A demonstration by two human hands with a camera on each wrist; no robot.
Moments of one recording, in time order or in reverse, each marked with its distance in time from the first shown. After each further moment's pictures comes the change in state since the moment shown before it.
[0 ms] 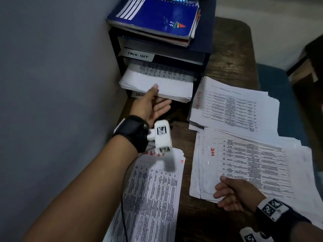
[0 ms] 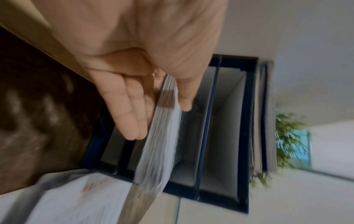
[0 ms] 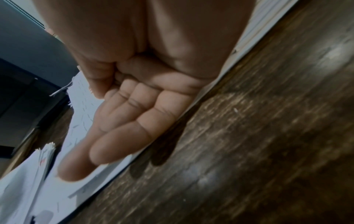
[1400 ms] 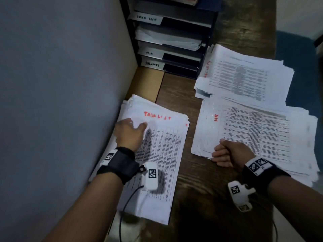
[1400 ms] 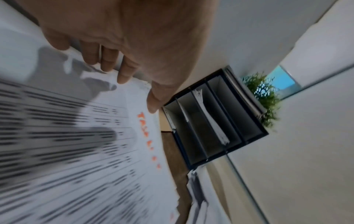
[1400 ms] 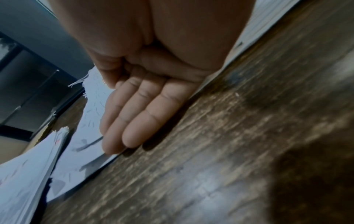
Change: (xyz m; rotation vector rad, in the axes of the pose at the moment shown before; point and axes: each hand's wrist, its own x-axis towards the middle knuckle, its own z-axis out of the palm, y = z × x) left_hand -0.137 -0.080 -0.115 1.088 0.554 0.092; right_hand -0.016 -0.002 0.018 -0.007 0.058 -0.056
